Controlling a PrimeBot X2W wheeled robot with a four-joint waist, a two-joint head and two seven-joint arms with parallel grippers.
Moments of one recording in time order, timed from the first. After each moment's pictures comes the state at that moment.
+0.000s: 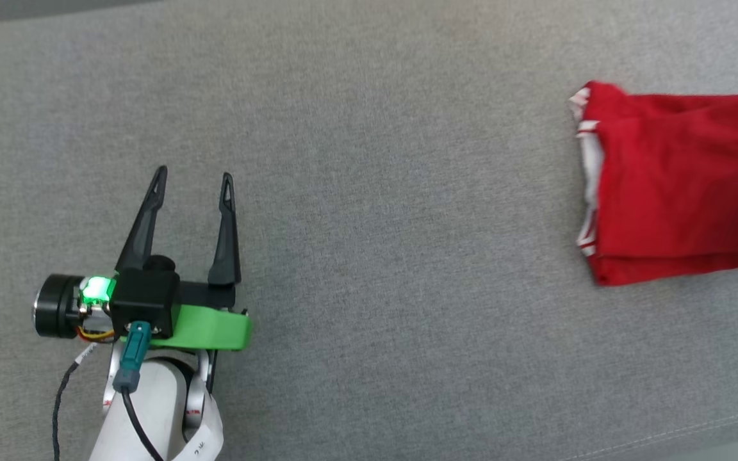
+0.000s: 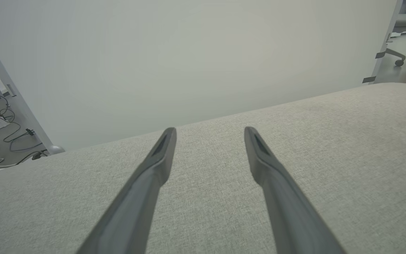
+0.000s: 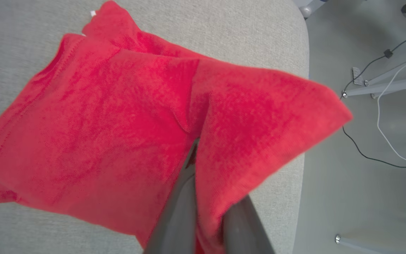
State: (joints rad) left arm -0.21 0.16 -0.12 -0.03 -0.01 0.04 -0.26; right arm -0.68 -0.90 0.55 0.27 0.72 0.13 0.43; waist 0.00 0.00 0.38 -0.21
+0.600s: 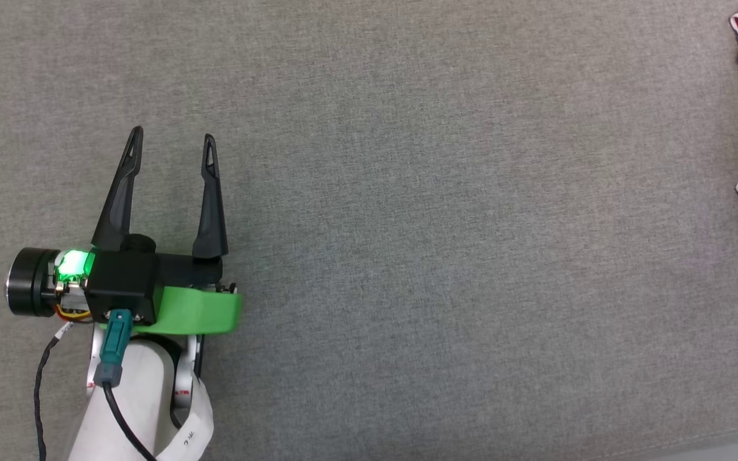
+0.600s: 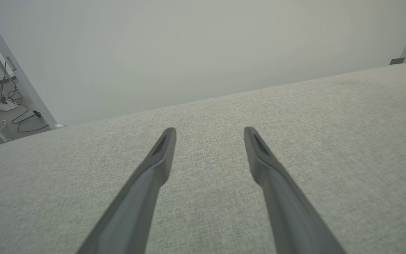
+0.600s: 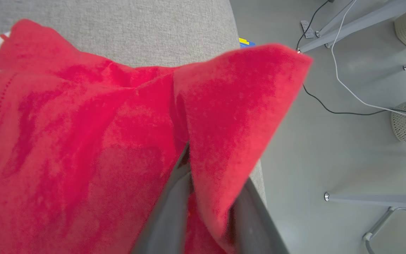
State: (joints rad) left arm -0.26 0.19 -0.12 -0.10 0.00 0.06 -0.26; right arm -0.91 -0.87 0.42 0.75 0.66 0.13 0.30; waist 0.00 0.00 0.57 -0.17
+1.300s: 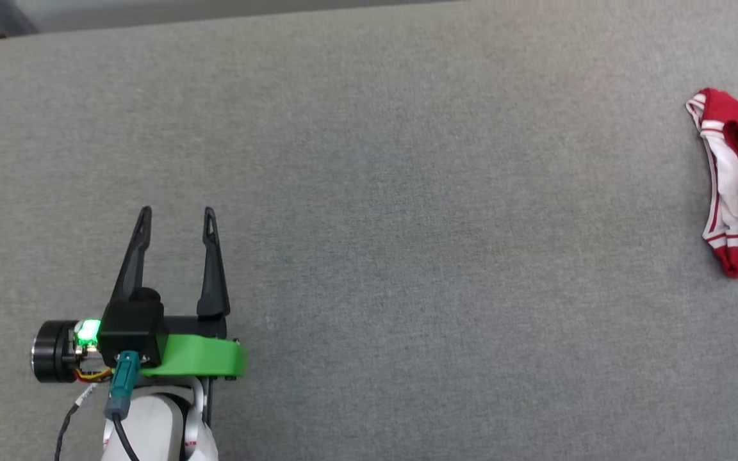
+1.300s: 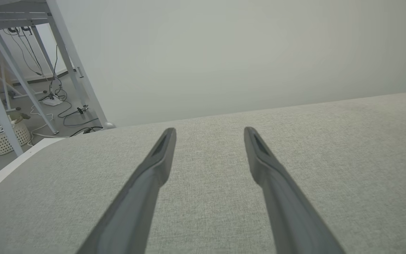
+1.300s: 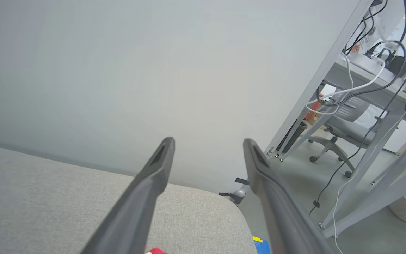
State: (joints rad) left arm -0.13 0.15 -0.09 -0.04 -0.05 0.09 -0.26; right arm -0.80 -0.66 0.15 0.53 0.34 0.13 -0.23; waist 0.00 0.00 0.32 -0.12
